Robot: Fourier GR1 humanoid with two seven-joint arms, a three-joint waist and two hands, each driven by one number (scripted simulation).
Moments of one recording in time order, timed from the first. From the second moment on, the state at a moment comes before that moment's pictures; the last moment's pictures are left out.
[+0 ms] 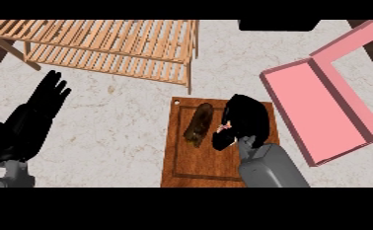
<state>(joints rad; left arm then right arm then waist) -0.03 0.34 0.08 -1.65 0.33 0.02 0.25 -0.34 -0.01 0.41 -1.52 0.90 0.29 1.02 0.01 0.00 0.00</state>
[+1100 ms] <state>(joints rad) -0.03 0.31 0.11 -1.64 0.30 0.00 0.26 -0.87 -0.01 0.47 -1.47 1.03 0.22 1.09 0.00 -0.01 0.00</state>
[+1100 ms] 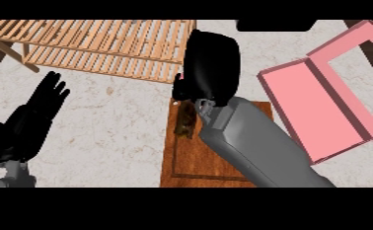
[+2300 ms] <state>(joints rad) -0.04 0.30 0.13 -1.64 0.29 -0.02 0.28 -0.86 -0.22 0.07 -1.65 1.22 0.43 0.95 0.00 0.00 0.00</state>
